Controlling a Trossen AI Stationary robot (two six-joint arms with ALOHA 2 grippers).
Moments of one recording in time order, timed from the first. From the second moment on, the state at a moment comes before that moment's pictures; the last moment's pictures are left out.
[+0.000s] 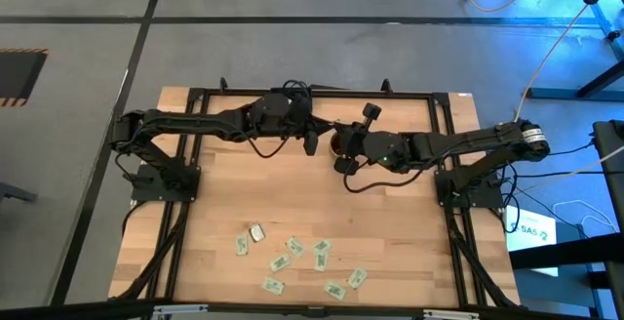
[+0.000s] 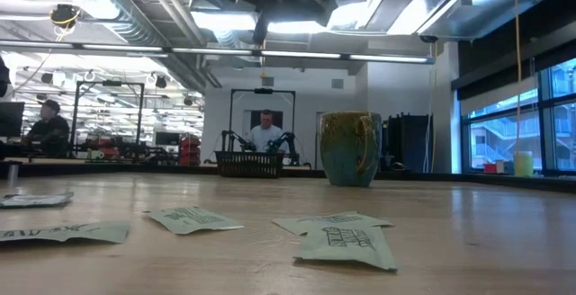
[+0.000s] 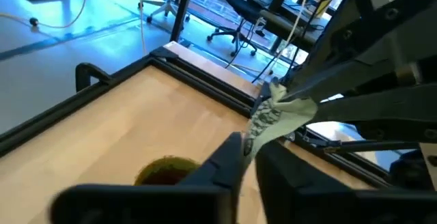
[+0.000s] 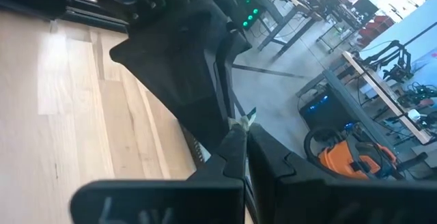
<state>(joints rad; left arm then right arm) 0.21 1.51 1.14 0.11 -0.02 -0.42 0.12 1.41 1.20 -0.22 0.78 -0.29</state>
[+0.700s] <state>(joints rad) 0.40 1.50 1.14 -0.16 0.04 -0.35 -0.01 1.15 1.20 -0.76 0.72 0.17</state>
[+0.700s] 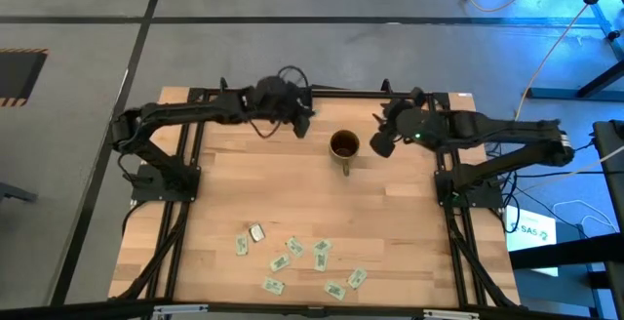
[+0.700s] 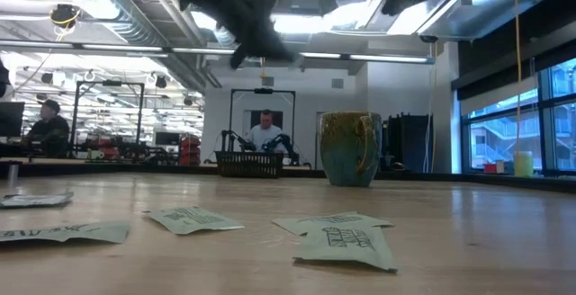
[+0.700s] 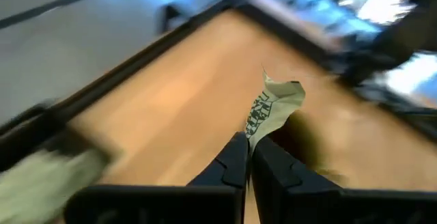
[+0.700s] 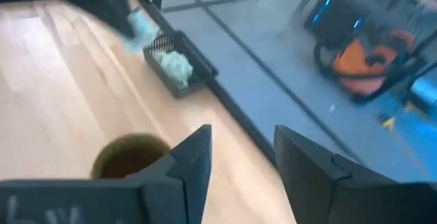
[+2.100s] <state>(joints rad) 0.82 1.83 1.14 -0.19 0.24 -0.42 -0.02 1.20 1.20 -0.79 0.70 0.20</state>
